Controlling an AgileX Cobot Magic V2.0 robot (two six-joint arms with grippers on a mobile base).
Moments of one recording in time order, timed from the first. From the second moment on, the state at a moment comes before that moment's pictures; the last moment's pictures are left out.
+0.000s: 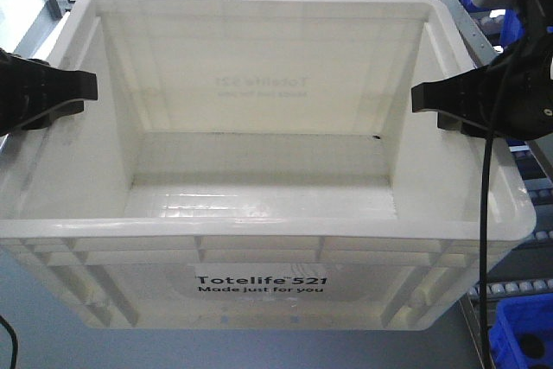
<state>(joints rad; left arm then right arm) -0.30 1.15 -1.15 0.01 0.79 -0.28 0.35 1.24 -1.22 -0.11 0.93 0.33</state>
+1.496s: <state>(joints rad) -0.30 1.15 -1.15 0.01 0.79 -0.28 0.35 1.24 -1.22 -0.11 0.93 0.33</state>
